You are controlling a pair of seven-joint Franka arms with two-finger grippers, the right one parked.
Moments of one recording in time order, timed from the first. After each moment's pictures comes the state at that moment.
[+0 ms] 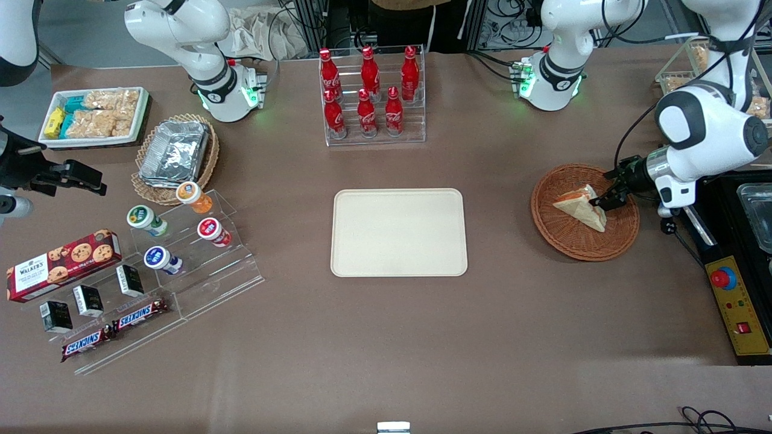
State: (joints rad) arm 0.15 0.02 0.03 -2.45 -0.39 2.23 -0.56
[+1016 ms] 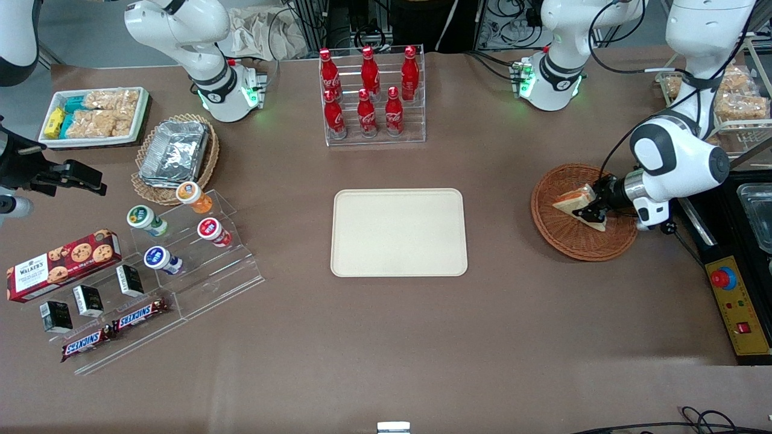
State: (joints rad) arm 0.13 0.19 0.01 -2.43 -0.47 2.36 -0.57
